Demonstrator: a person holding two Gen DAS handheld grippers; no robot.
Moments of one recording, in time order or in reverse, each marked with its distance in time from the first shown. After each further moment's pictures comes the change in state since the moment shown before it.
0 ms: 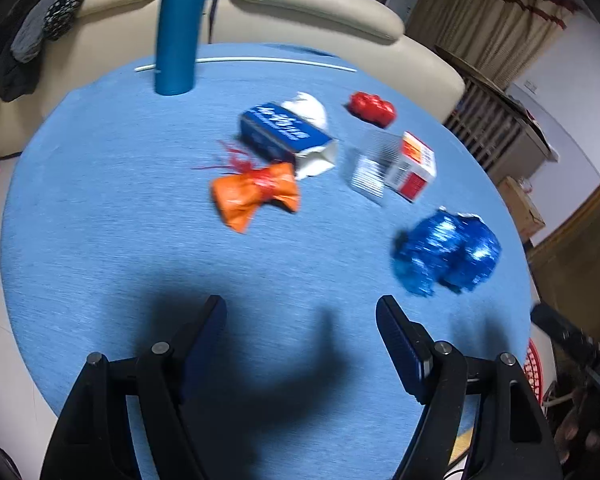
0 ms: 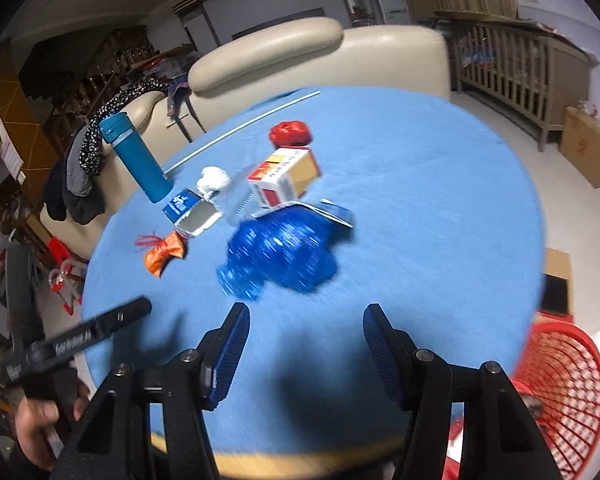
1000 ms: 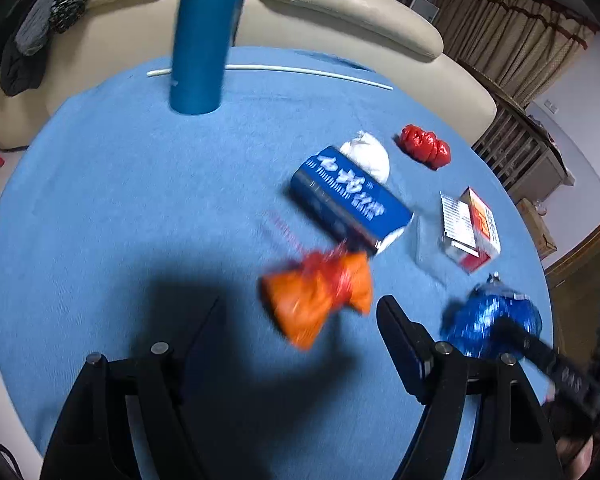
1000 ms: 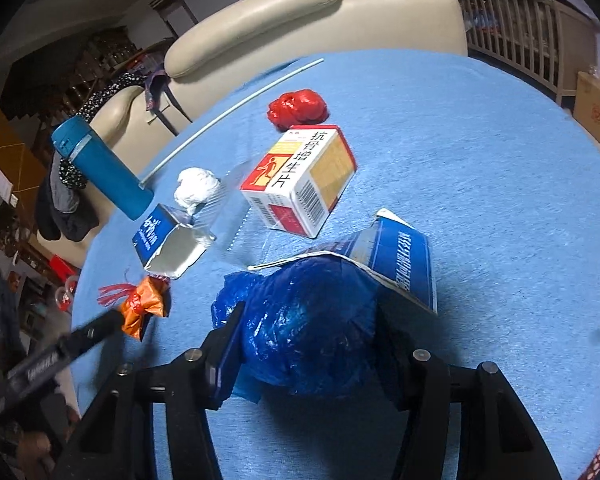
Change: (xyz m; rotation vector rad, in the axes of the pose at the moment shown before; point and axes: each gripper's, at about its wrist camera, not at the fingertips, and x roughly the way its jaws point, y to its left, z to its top) left arm 0.049 0.036 0.074 -0.035 0.006 0.023; right arm 0.110 0.018 0.043 0.089 0.073 0.032
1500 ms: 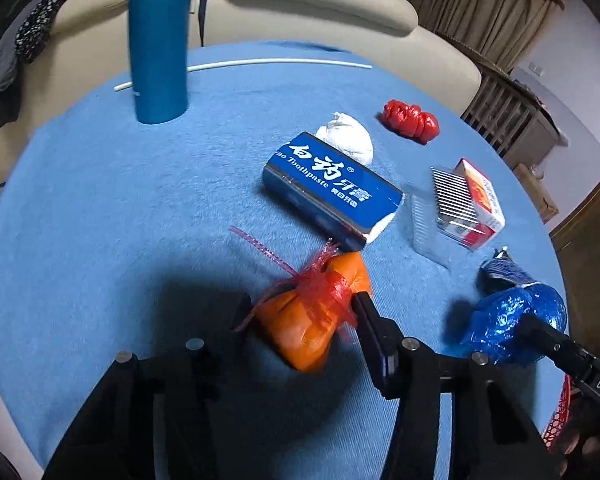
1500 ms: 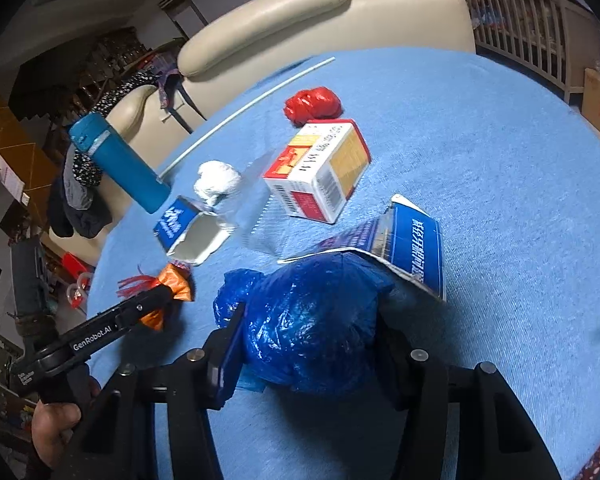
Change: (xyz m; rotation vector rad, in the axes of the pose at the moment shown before) left arm 0.004 -0.010 -0.004 0.111 0.017 0.006; right arm -0.016 0.007 -0.010 -0.007 -0.004 0.048
